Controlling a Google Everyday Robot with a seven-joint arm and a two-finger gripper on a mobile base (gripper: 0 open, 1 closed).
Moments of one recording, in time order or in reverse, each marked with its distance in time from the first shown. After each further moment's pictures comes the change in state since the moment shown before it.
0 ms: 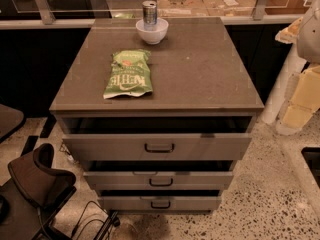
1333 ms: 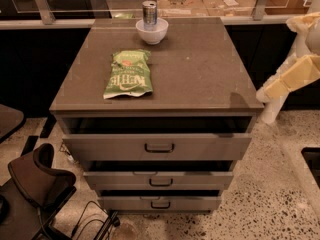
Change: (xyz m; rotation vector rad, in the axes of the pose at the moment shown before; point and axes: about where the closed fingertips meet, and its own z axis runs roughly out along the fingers) arm 0.000 -0.067 0.020 0.160 -0.452 0.212
